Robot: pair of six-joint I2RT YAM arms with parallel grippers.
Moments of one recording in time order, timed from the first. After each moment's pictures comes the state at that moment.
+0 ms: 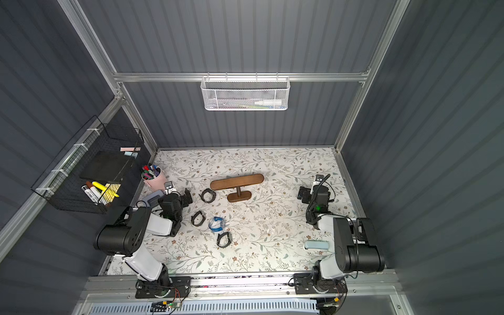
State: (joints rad) left arm -0.10 1.70 0.39 0.95 -0.36 -0.13; right arm 0.03 1.48 0.45 0.57 0.12 0.11
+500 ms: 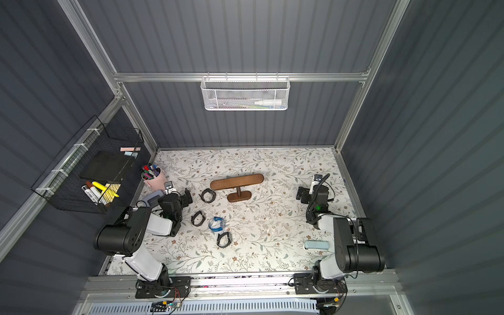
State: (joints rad) left arm -0.10 1.70 0.39 0.95 -0.36 -0.13; right arm 0.02 1.48 0.45 0.56 0.06 0.10
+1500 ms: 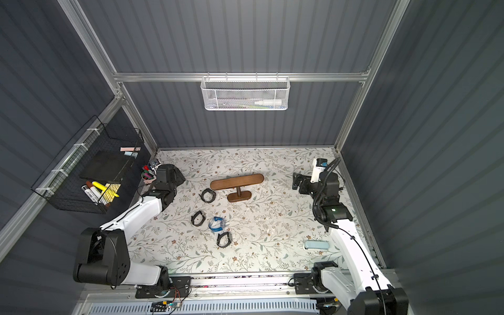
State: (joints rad) left arm -0.11 1.45 0.94 -0.12 -0.39 -0.51; right arm 0.18 1.01 0.81 -0.21 -0.12 0.26
